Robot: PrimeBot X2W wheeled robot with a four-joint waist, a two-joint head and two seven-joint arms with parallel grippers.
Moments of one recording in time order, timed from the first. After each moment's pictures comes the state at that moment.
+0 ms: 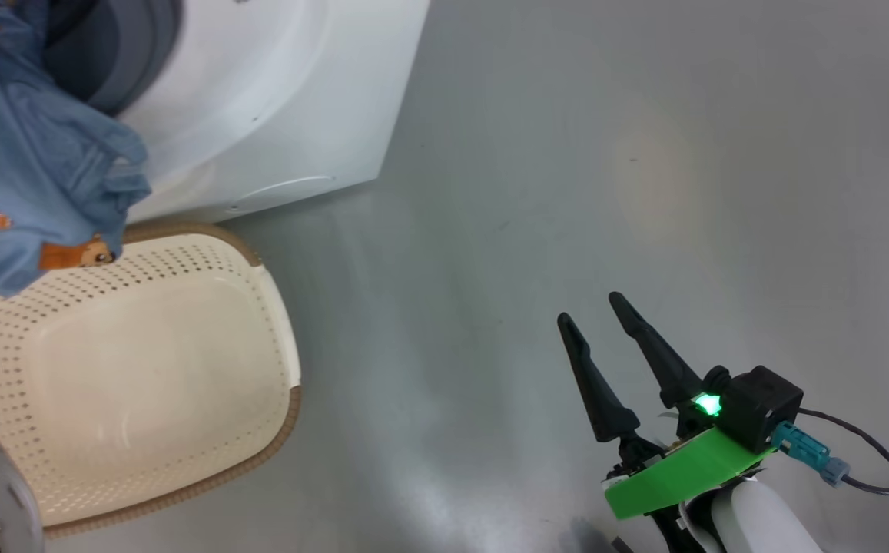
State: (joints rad) left arm -1.25 0.19 0.29 1.00 -0.08 0.03 -0.26; right arm -0.21 -0.07 0.26 0.11 0.36 0.13 -0.26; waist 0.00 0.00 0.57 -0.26
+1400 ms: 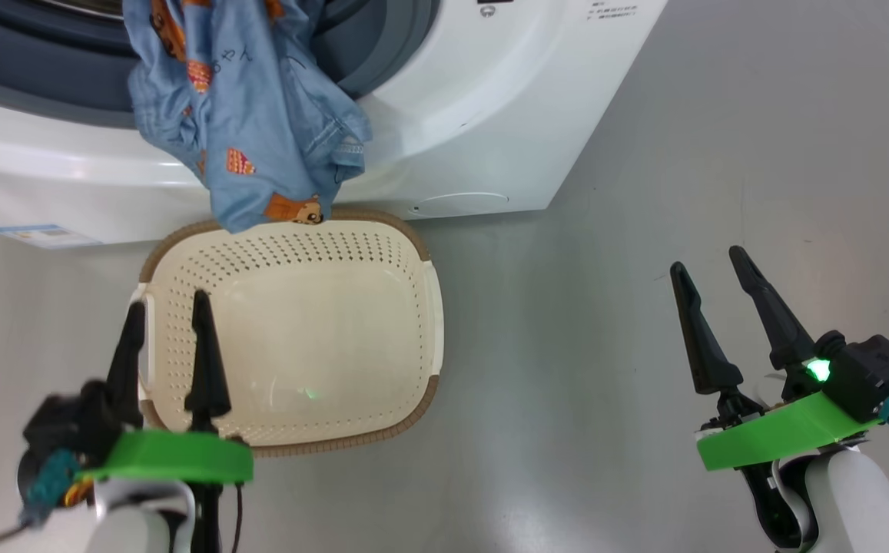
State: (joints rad) left arm -0.23 0.02 -0.05 0.13 -0.31 0.13 -0.26; right arm -0.23 -0.16 0.09 0.08 0.32 0.13 -0.26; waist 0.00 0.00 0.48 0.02
